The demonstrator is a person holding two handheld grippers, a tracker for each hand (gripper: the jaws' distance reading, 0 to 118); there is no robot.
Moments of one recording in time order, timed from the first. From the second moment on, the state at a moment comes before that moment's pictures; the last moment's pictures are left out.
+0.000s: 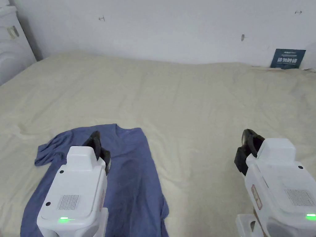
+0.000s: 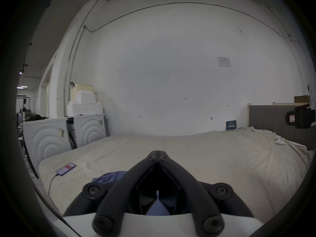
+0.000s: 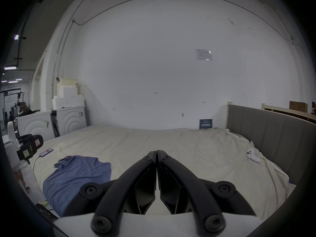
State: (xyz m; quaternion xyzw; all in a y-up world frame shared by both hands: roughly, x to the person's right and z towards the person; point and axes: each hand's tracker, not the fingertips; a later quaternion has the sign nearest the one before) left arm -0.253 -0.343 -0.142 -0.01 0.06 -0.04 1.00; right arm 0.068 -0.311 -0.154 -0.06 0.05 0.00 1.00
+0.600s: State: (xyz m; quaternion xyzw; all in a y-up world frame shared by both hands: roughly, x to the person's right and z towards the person) left arm -0.395 -0.325 -0.044 -0.01 0.25 -0.06 0.97; right arm -0.083 -0.317 -0.169 -0.06 0.22 0.00 0.97
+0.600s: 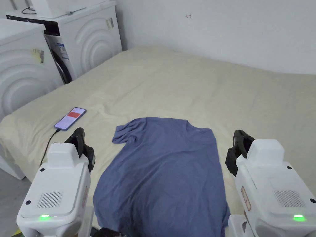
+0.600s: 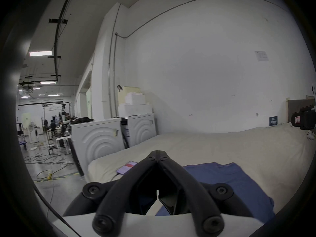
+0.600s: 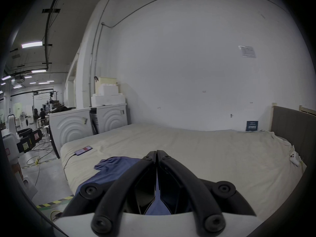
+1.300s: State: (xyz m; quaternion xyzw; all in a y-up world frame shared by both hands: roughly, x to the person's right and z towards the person) left arm -0.391 -0.329 -0.096 -0.10 0.19 -0.03 0.98; right arm -0.064 -0.318 -0.177 -0.07 0.20 0.00 0.98
